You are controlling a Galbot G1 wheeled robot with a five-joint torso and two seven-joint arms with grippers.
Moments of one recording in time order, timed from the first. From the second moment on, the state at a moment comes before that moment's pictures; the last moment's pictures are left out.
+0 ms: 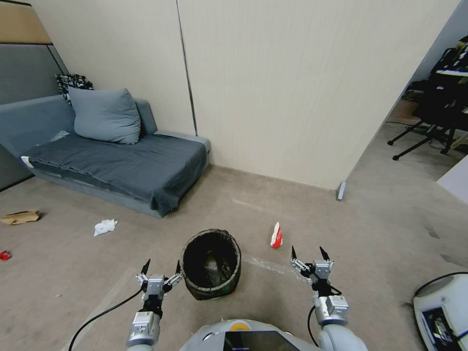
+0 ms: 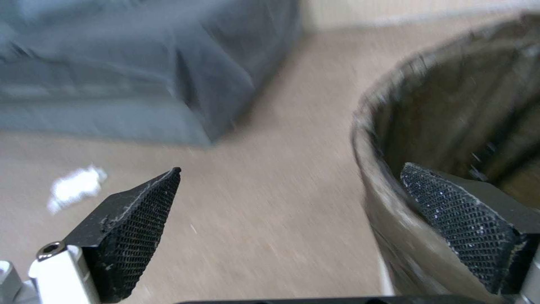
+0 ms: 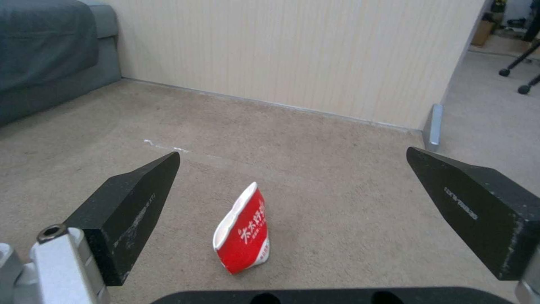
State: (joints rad) left arm 1.93 -1.47 -0.63 -2.20 0.04 0.13 -0.02; right arm -1.83 1.61 0.65 2.12 -0.03 0.10 -0.01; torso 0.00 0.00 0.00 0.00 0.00
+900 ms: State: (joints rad) left arm 1.53 -1.24 -0.56 -2.16 -0.25 0.67 -0.08; right arm -1.77 1.61 0.63 1.97 -0.08 0.04 0.03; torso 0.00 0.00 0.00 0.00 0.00
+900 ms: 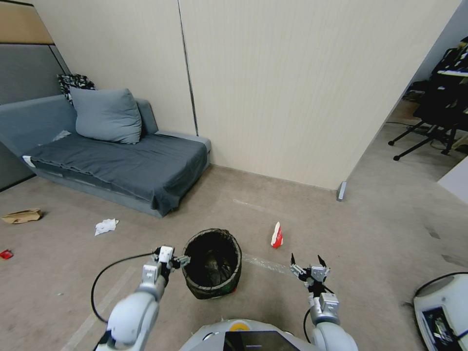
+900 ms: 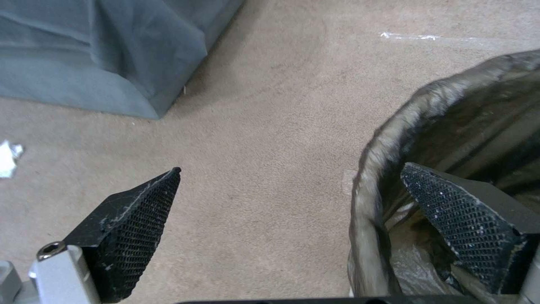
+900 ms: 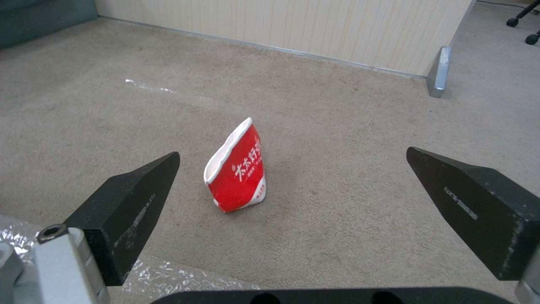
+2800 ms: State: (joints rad) left arm 1.27 -1.23 -0.42 -1.90 -0.29 0.74 -0.13; right arm -1.71 1.61 0.60 1.93 -0.19 0.00 0.05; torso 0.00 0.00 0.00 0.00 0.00
